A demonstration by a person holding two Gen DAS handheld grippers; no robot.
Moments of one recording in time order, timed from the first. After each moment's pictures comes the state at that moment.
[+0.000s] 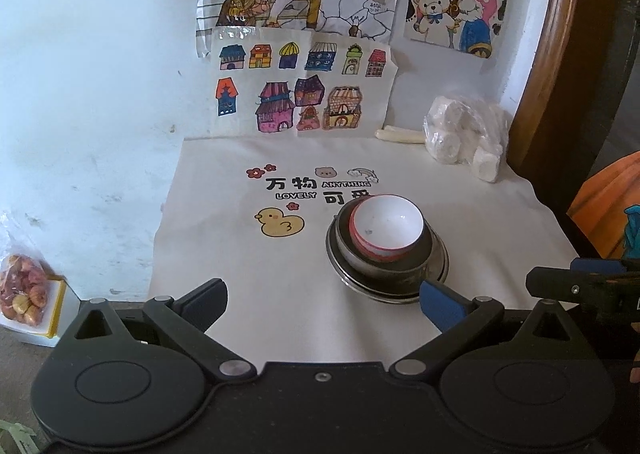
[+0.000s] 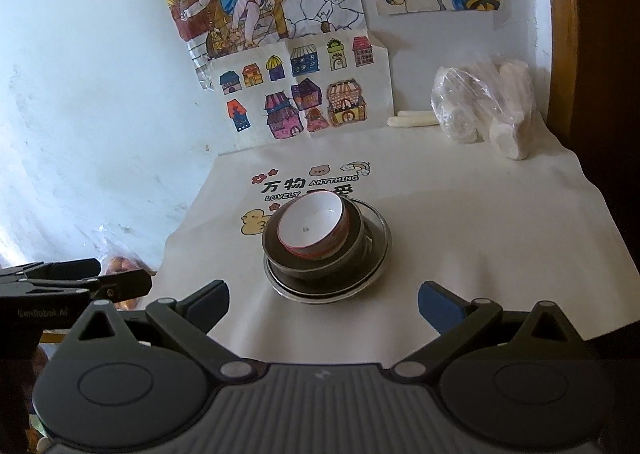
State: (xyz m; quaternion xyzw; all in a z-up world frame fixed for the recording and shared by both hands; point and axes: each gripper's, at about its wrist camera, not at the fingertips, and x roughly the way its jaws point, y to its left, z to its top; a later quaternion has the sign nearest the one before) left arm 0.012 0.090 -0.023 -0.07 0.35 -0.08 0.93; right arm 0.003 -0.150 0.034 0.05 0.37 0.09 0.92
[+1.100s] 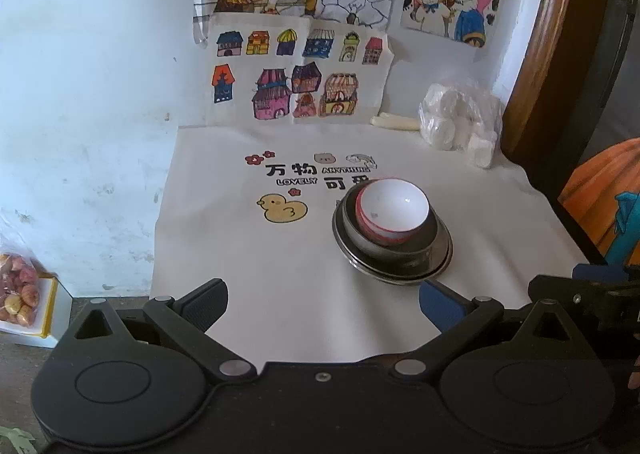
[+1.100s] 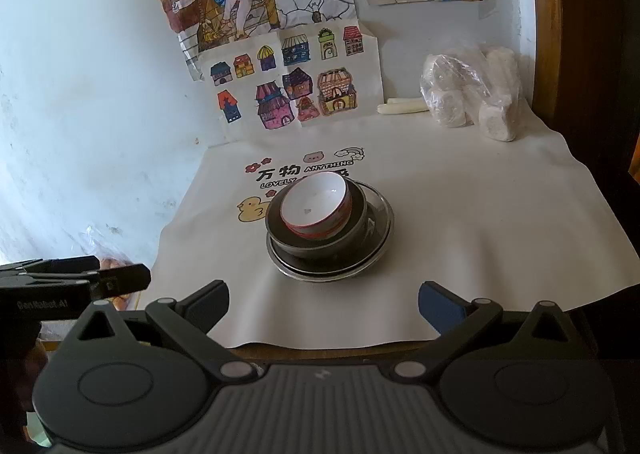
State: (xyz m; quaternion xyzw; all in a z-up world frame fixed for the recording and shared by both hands) left arm 0.009 0.109 -0.032 -0.07 0.36 -0.10 0.92; right arm -0.014 -0.133 0.025 0.05 0.38 0.07 0.92
